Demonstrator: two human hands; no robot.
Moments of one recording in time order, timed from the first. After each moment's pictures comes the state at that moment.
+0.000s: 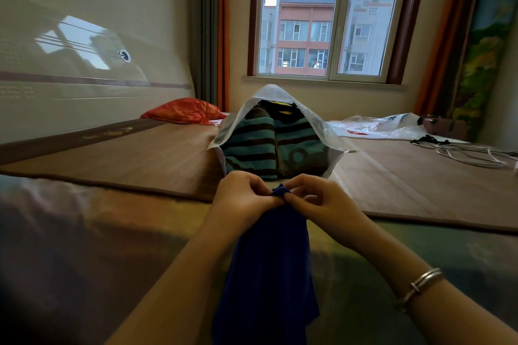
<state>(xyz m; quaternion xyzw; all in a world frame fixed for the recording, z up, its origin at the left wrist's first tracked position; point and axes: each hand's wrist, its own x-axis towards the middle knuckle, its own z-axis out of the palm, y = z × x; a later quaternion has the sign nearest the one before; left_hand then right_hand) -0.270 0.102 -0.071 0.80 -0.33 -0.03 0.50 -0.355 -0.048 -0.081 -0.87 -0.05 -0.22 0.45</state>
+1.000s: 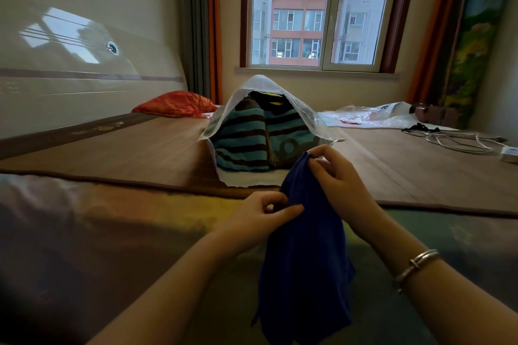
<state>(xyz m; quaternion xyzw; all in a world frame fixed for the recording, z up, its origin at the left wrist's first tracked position) -0.286 0.080 -0.106 0.72 -0.44 -0.20 0.50 -0.366 -0.066 -0.073 -0.81 -0.02 -0.36 0.47</state>
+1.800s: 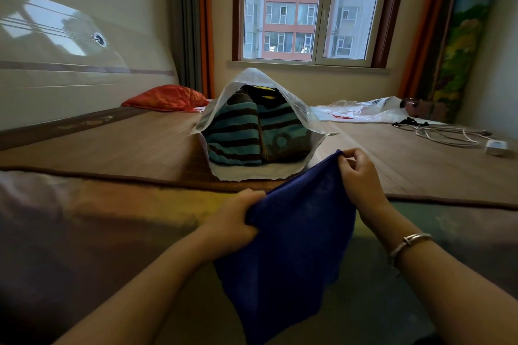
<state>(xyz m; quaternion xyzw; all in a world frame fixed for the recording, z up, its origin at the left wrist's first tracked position) -0.267 0.099 -0.122 0.77 -0.52 -0.04 0.37 -0.363 -0.121 -0.090 -0.77 0.19 -0.43 0.44</state>
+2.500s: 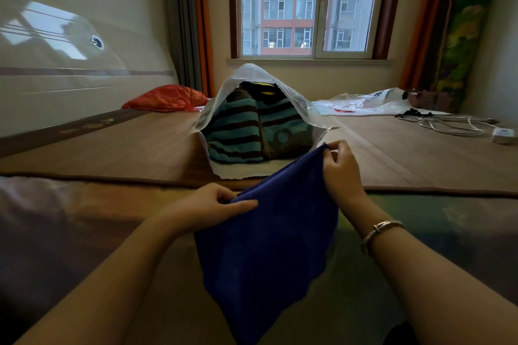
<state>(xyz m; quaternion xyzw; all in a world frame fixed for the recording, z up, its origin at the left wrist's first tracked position) -0.246 0.122 -0.088 0.85 -0.36 -0.22 0.31 -0.334 -0.108 -0.099 -0.76 0.18 -0.46 0.42</state>
